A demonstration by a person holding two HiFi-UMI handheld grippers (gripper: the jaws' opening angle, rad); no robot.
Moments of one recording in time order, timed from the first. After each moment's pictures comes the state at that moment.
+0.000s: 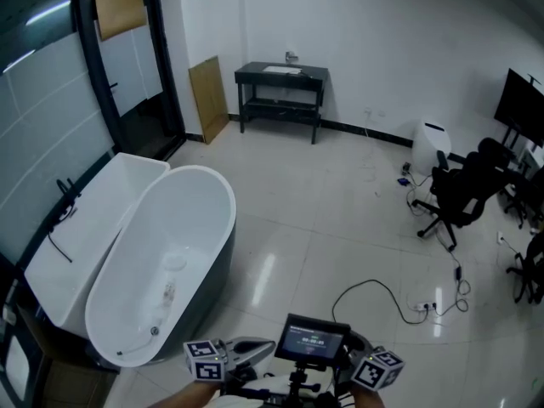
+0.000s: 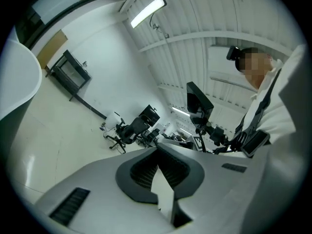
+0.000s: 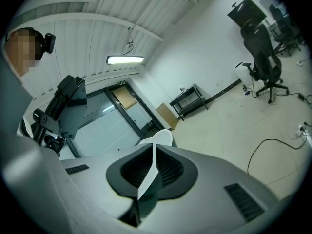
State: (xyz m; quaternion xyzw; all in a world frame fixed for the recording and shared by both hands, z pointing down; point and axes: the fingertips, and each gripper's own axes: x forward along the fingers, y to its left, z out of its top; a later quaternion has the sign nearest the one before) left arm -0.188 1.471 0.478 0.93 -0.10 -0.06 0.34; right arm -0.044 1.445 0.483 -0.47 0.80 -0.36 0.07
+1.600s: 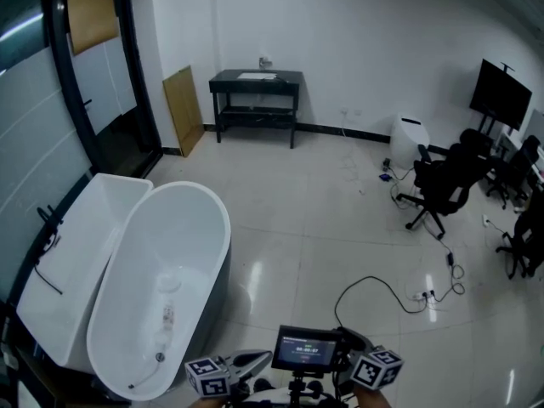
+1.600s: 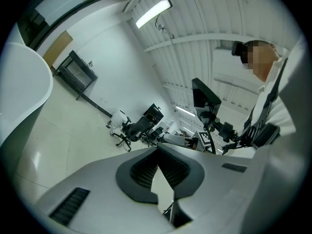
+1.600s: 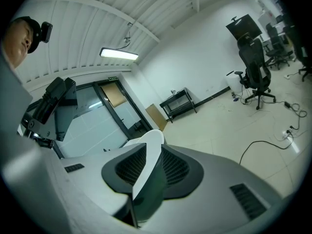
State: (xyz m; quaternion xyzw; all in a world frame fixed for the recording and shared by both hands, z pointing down) left arm -0.274 1.438 0.508 0.93 -0.12 -0.05 0.36; right arm -0.108 1.417 0.500 -0.55 0.76 -0.34 0.03
